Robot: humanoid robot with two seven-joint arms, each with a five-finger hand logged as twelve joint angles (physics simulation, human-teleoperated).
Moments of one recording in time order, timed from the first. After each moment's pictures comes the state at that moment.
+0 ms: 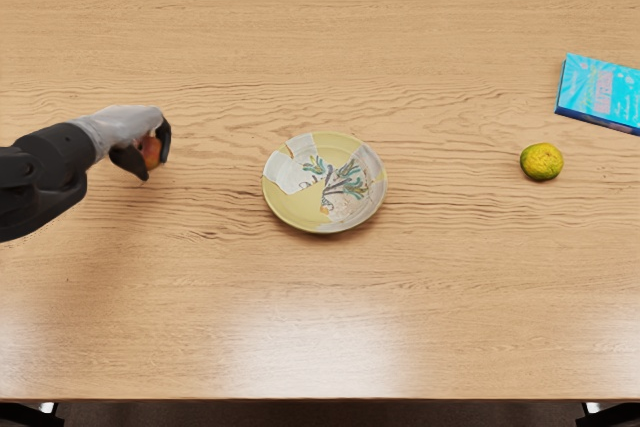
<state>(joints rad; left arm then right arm) -1.44 0.74 0.39 -1.53 1.05 0.22 0.39 -0.06 0.00 0.11 0.21 -0.23 0.02 -0.12</state>
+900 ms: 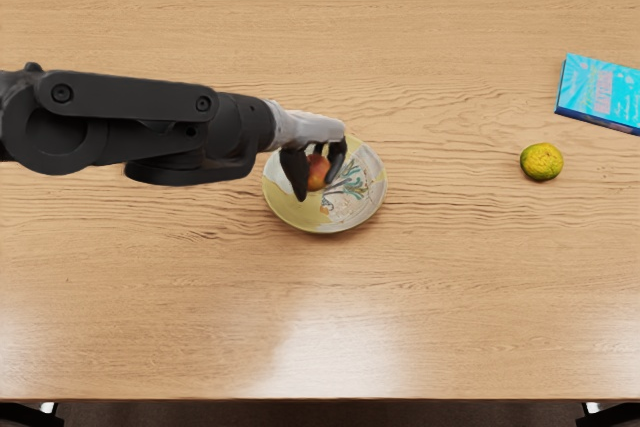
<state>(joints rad) -1.72 0.29 0.37 -1.46 0.72 -0.04 0.35 -0.06 0.00 0.11 0.21 -0.23 0.02 -0.12</state>
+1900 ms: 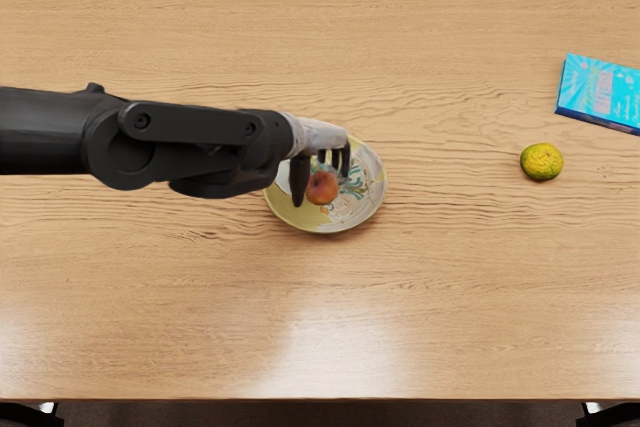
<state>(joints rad) -1.66 0.13 0.45 -1.28 0.73 0.01 0.36 -0.06 0.00 0.11 0.21 -0.23 0.02 -0.12</state>
